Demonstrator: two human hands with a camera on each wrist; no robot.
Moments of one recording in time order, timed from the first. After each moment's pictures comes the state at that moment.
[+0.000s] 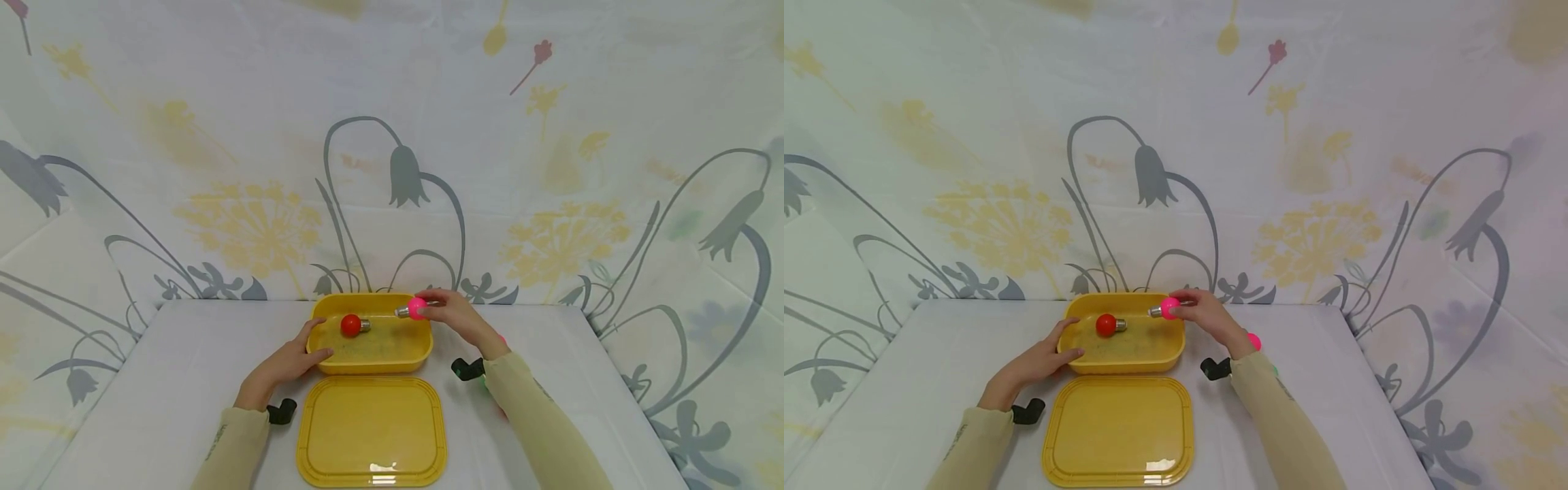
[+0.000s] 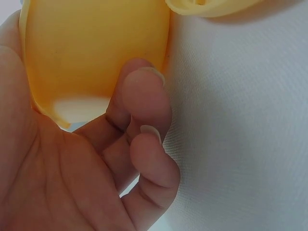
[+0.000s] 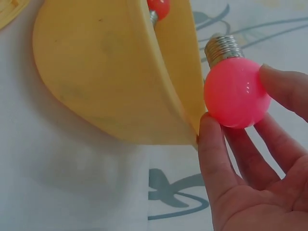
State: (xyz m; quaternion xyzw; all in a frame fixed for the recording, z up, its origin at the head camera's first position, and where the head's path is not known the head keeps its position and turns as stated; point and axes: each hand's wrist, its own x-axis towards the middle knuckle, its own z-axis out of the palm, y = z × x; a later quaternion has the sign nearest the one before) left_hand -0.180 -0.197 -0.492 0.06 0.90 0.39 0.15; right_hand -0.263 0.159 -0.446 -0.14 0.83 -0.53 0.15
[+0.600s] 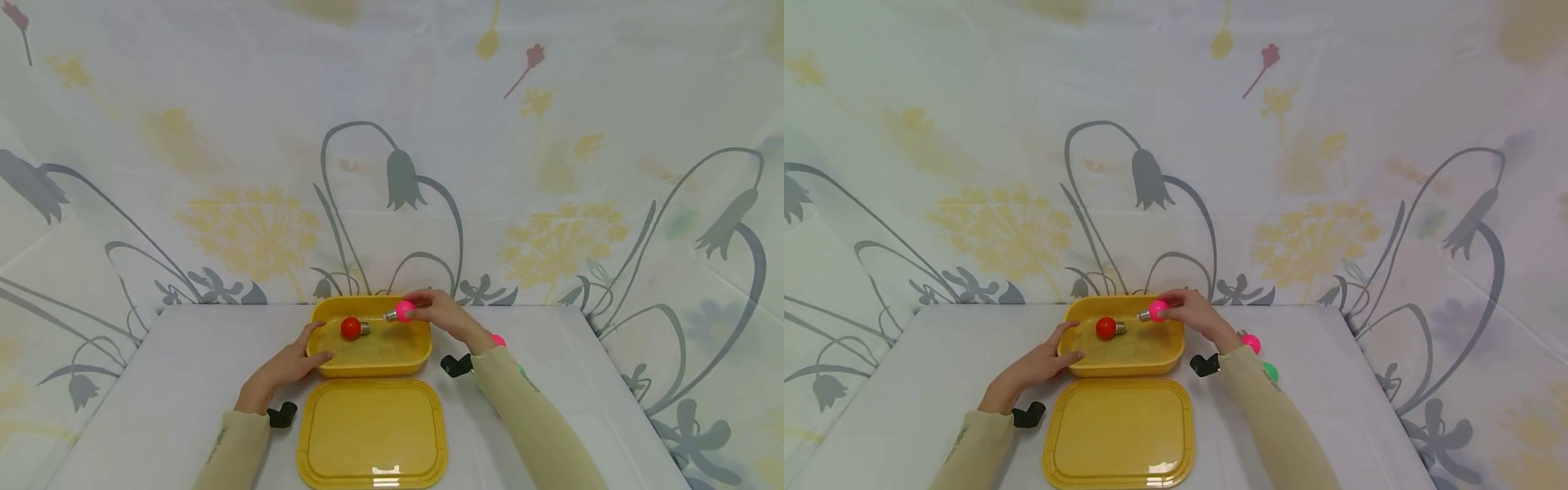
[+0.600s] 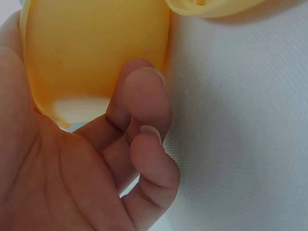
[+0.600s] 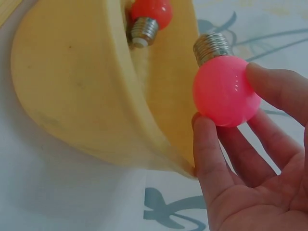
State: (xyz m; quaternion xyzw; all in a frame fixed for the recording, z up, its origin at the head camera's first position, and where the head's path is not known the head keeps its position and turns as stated) left_hand -0.177 -0.196 -0.488 0.06 0.90 0.41 0.14; right_hand -0.270 0.140 -0.445 -0.17 0.83 -0.51 0.17
